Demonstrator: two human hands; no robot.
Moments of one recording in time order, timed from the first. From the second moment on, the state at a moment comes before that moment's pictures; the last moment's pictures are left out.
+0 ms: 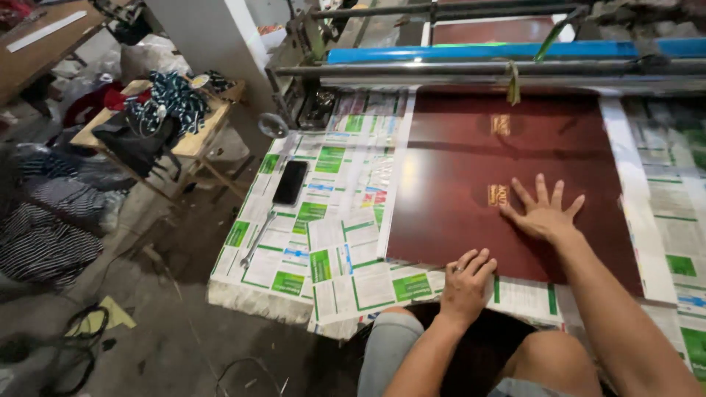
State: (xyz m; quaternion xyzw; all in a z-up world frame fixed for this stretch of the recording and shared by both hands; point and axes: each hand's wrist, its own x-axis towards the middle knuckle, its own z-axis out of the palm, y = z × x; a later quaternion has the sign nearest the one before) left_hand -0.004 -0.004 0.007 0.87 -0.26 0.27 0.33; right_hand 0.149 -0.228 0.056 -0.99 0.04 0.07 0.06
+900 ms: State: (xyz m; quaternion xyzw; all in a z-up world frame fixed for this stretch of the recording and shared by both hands) left_hand -0.027 -0.001 0.020 0.88 -0.32 0.27 0.24; right_hand -0.029 -0.204 0.077 -0.94 -0.03 -0.34 0.03
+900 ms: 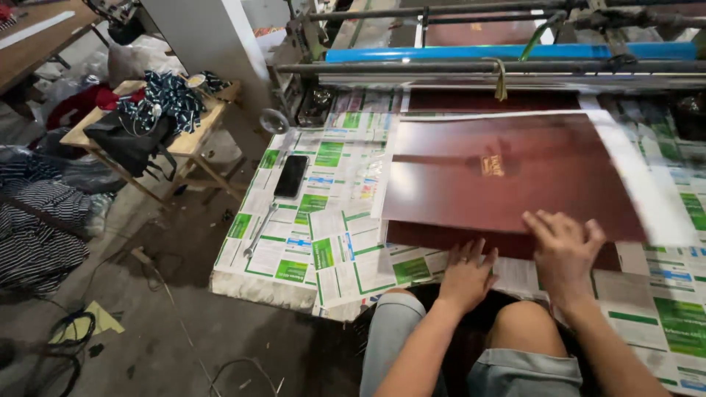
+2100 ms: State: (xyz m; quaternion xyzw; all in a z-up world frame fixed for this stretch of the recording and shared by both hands) left_hand -0.023 -0.002 0.033 0.87 -0.28 0.30 0.27; right_hand 0.127 -0.226 0.039 -1.00 0.06 0.00 0.05
